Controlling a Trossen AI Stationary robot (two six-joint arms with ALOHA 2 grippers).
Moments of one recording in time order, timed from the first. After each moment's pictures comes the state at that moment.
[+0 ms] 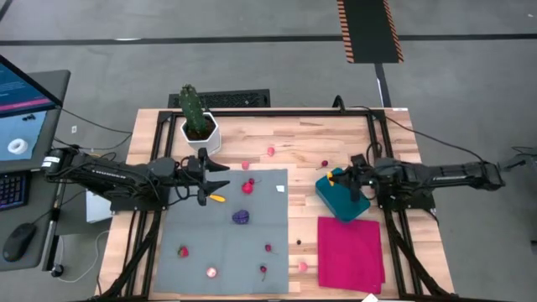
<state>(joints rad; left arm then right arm) -0.04 0.77 0.21 0.55 -0.12 -0.13 -0.02 0.34 0.09 -0.08 0.05 0.55</state>
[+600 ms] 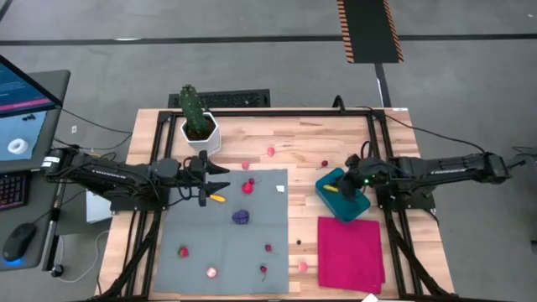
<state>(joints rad) -0.04 0.77 0.21 0.47 -0.12 -0.23 -0.02 0.60 0.28 -0.41 0.07 0.69</state>
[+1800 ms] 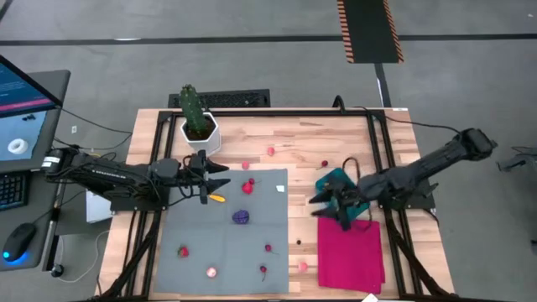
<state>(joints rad) -0.04 0.77 0.21 0.46 -0.17 -0.30 0.39 1.01 0.48 0.24 0.13 0.50</state>
